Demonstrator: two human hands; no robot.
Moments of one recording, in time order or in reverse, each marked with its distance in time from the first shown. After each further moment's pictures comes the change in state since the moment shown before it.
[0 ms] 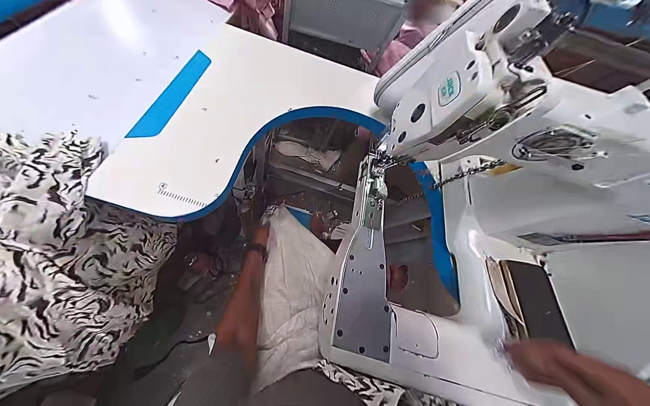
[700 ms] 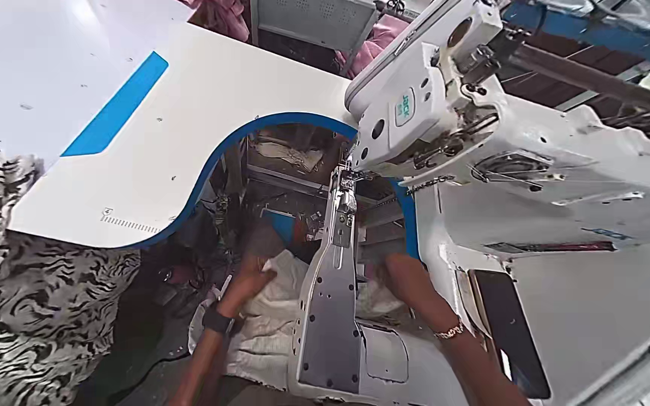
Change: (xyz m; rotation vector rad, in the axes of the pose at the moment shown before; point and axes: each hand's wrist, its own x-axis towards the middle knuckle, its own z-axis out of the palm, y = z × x) left_hand -0.161 0.097 -0.039 0.099 -0.430 0.132; right_hand 0.177 -0.049 0.067 -0.594 -0.293 0.318
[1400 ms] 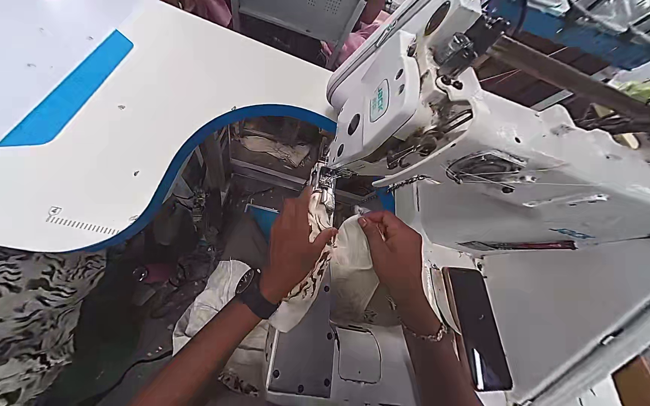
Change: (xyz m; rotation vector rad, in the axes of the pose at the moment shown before) left_hand 0.009 0.117 0.061 0.273 0.441 0.634; right_hand -0.012 -0.027 -0.023 0.664 0.837 -0.359
